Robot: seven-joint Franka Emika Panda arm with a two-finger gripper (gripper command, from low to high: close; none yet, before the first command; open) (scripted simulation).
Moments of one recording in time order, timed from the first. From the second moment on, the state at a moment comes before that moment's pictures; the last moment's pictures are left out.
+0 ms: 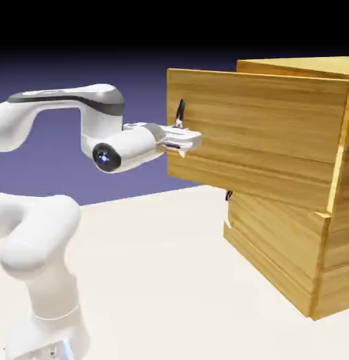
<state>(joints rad) -0.45 -1.29 0.60 -2.95 2.24 2.17 2.21</state>
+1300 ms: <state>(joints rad) -0.37 -0.54 -0.70 -2.48 0.90 1.04 1.83</state>
